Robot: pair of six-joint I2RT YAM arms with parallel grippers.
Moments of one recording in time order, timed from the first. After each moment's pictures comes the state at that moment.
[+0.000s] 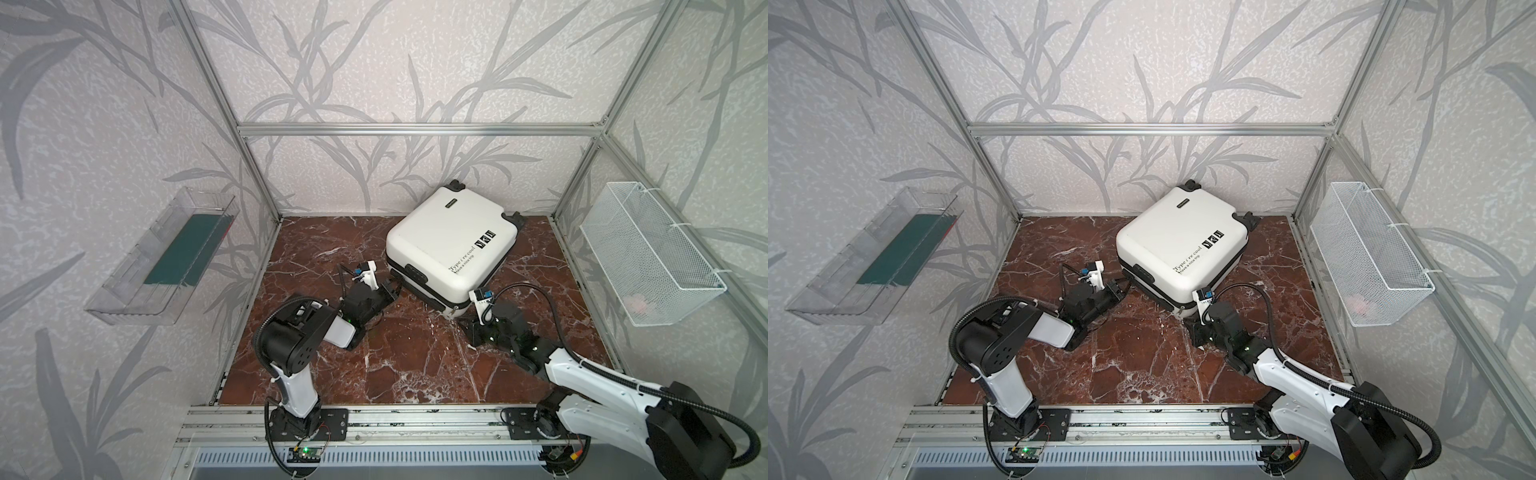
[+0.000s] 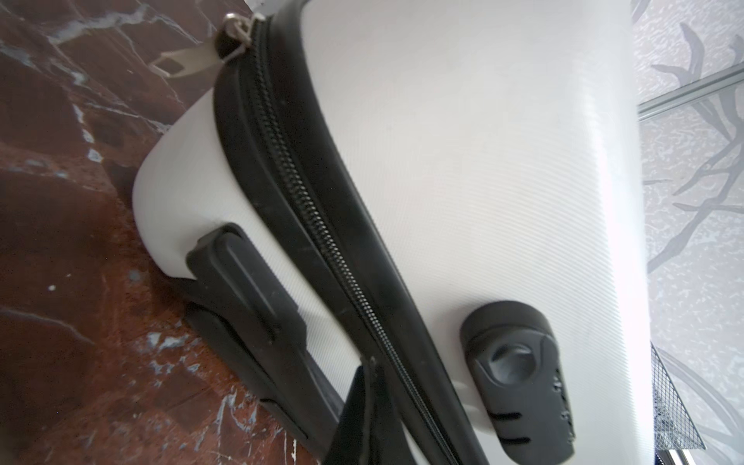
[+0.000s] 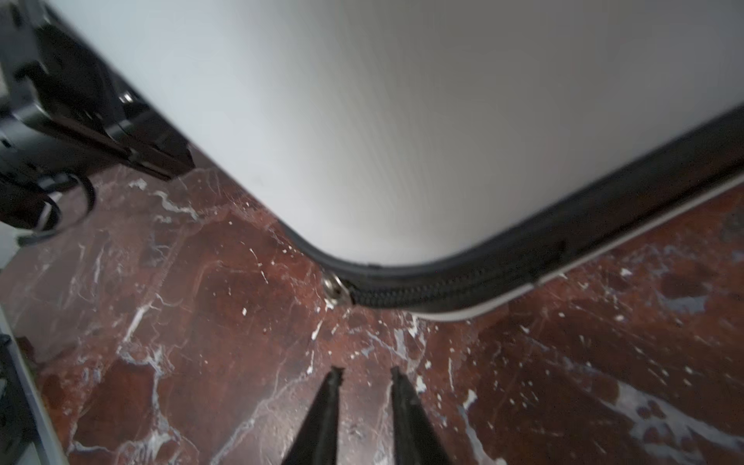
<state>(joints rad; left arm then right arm) -0.48 1.76 0.49 1.13 0.21 -1.06 0.62 1.02 0.35 0.05 -0.09 0.38</state>
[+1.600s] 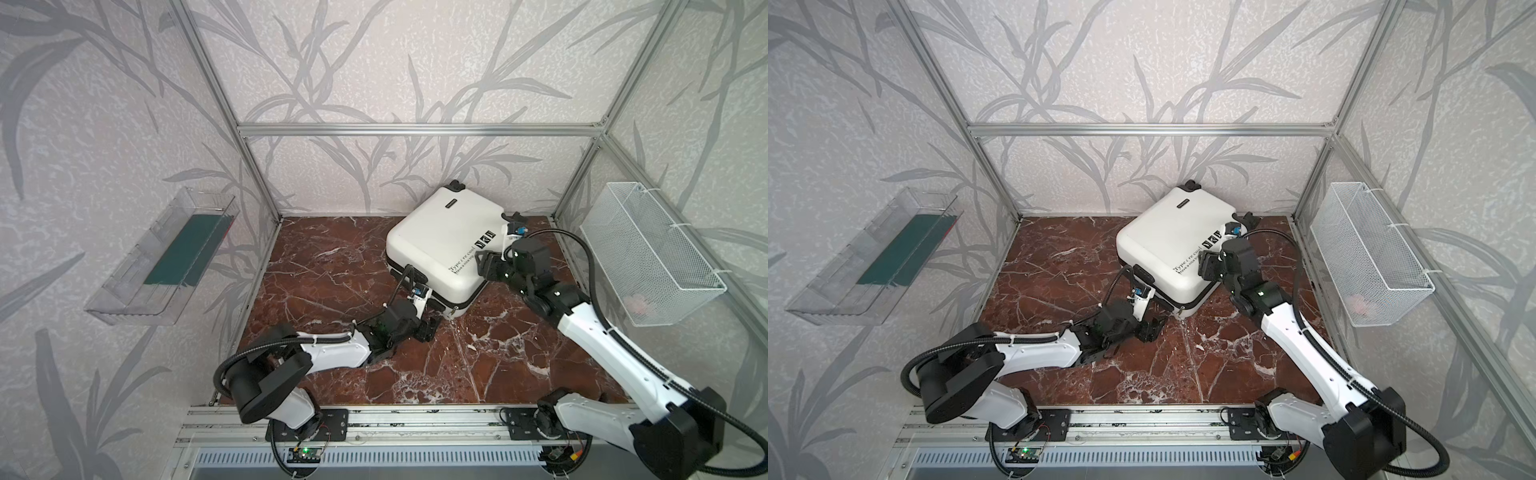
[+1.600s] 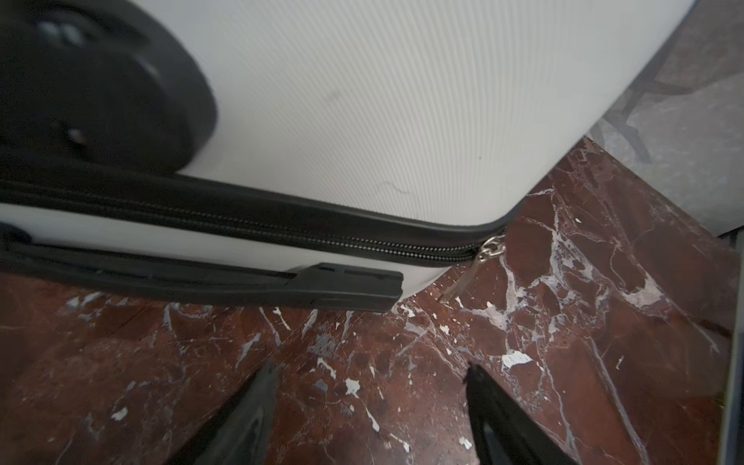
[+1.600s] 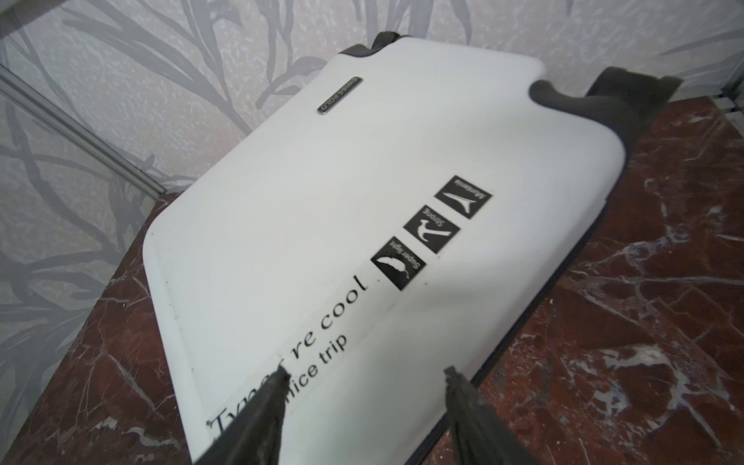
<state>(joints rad) -0.92 1.54 0.62 0.43 -0.10 -0.29 0.43 1.20 1.04 -0.34 0.09 0.43</state>
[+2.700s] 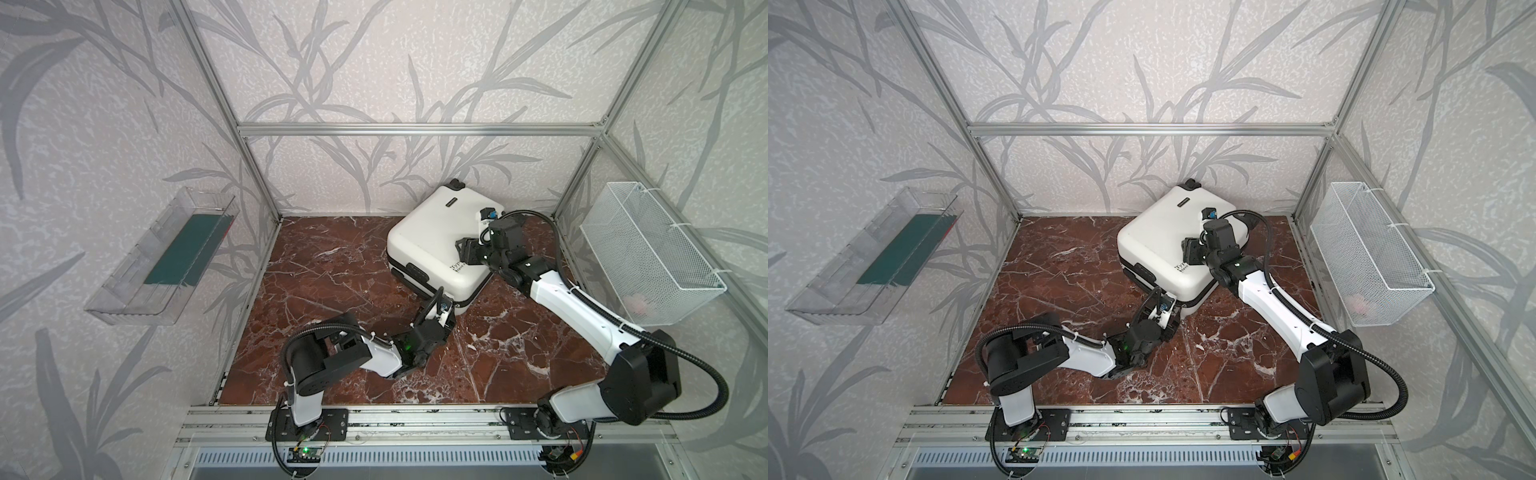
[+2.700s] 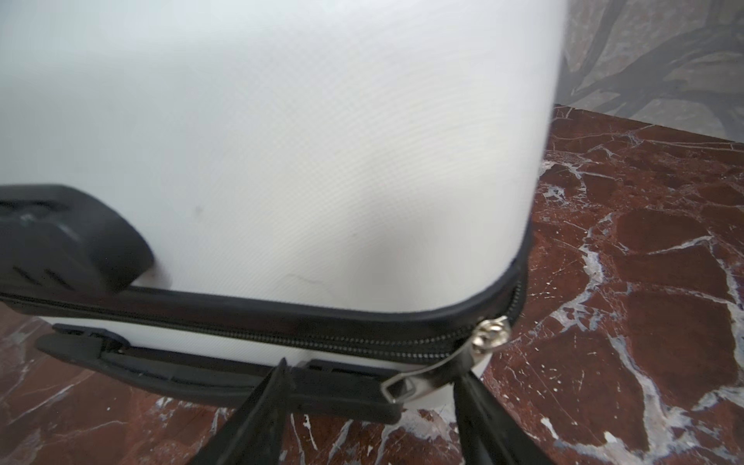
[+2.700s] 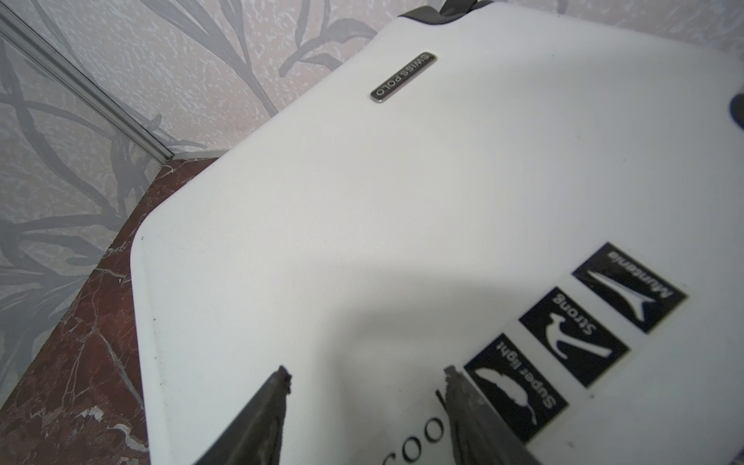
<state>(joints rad) -1.13 1.86 0.70 0.88 -0.64 -0.01 0.43 1.45 1.17 -0.27 -0.01 0.37</state>
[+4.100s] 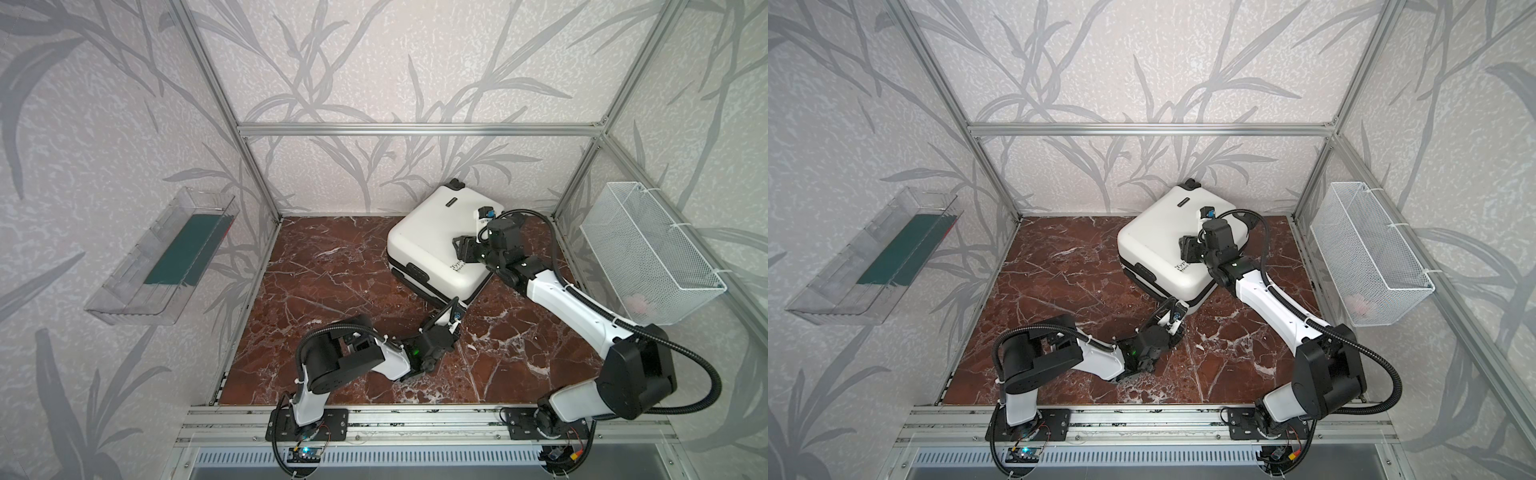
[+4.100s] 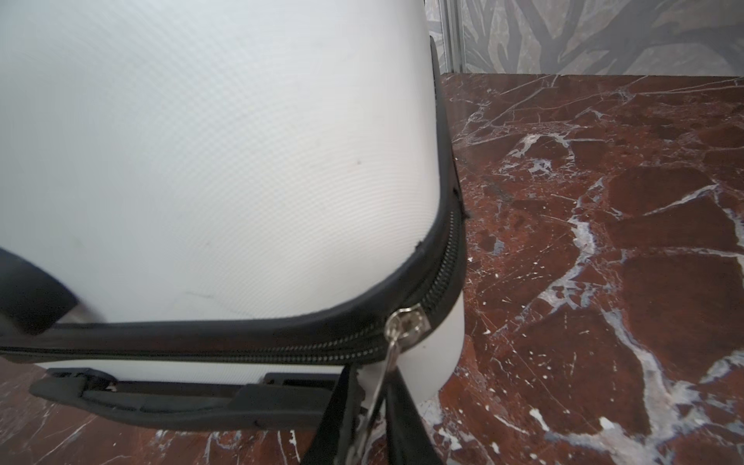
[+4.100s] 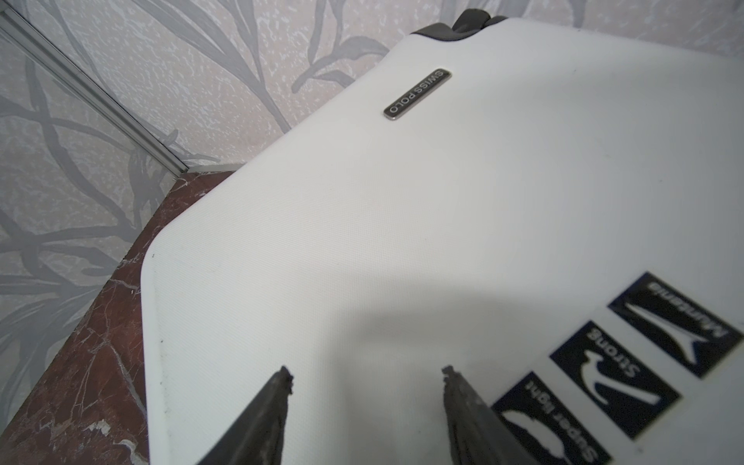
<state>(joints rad) -1.15 1.94 0.75 0.92 -0.68 0.14 0.42 1.48 1.16 -0.18 -0.03 0.37</state>
